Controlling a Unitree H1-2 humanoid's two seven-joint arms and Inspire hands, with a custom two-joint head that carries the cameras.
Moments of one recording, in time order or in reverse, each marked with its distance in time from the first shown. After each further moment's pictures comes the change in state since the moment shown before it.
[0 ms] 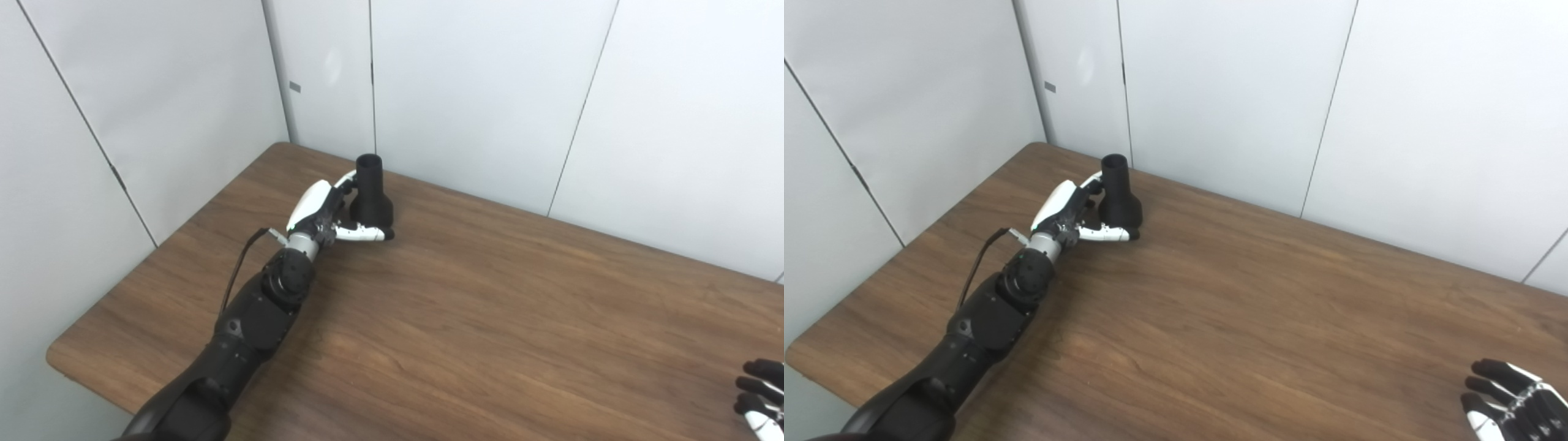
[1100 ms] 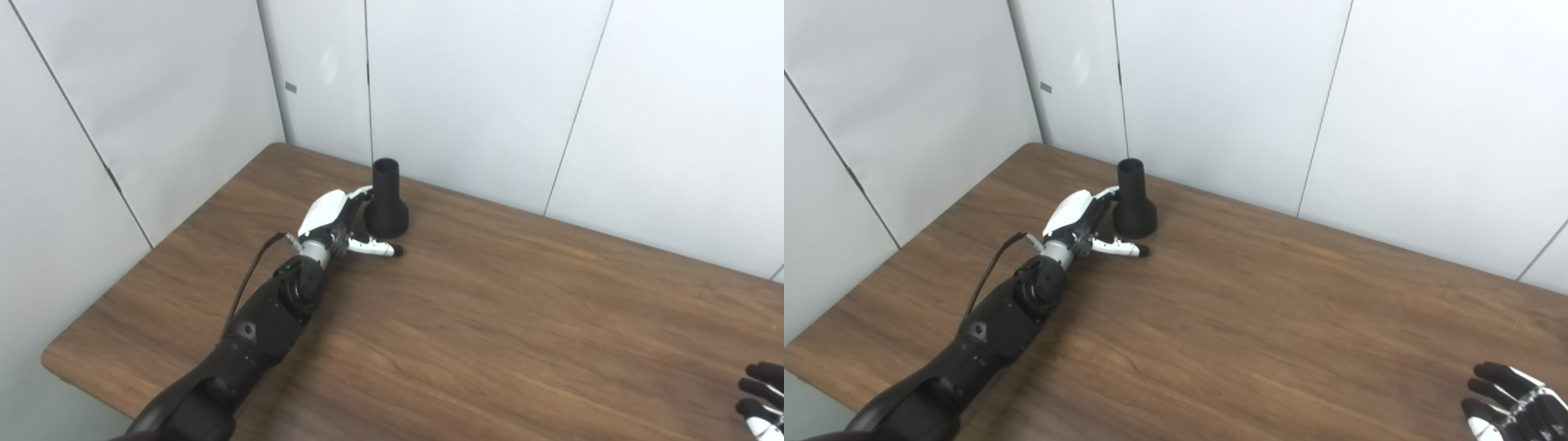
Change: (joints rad) left arm -0.025 -0.007 -0.061 0.068 0.082 -0.009 0.047; right arm 0.021 -0.001 -0.006 -0.012 0.010 0.004 0.016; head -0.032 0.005
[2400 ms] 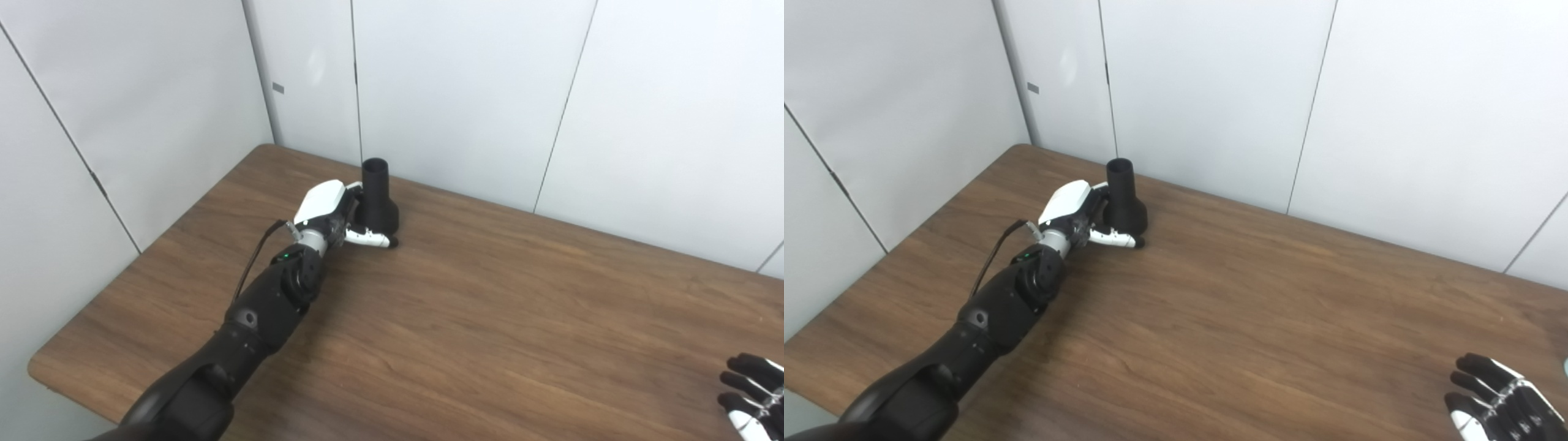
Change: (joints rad) left arm -0.050 0.009 -0.066 -0.001 0.076 0.060 -0.007; right arm 0.012 0.006 0.003 -0.022 0.002 0.037 0.004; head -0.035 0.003
